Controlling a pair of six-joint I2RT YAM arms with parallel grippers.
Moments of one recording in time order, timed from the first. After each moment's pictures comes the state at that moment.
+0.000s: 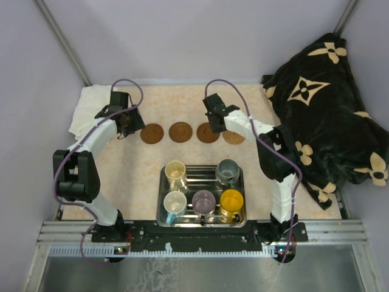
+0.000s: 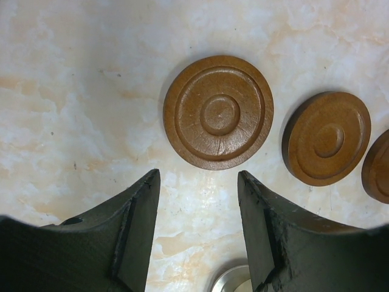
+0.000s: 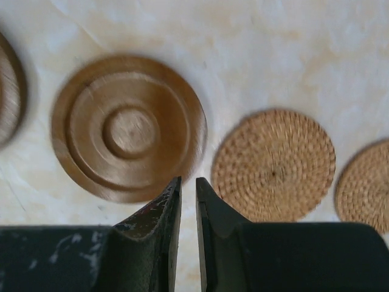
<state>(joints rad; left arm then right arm) -0.12 1.66 1.24 -0.47 -0.06 -0.45 0.55 2.06 1.63 -0.54 0.27 0.16</state>
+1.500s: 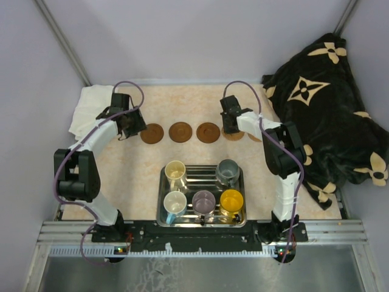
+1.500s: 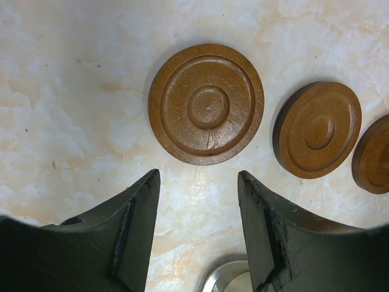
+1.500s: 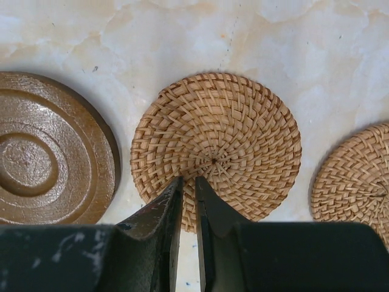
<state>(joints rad) -0.12 1.67 1.22 -0.45 0.01 -0.47 0.40 2.02 1.42 -0.39 0.21 0.22</state>
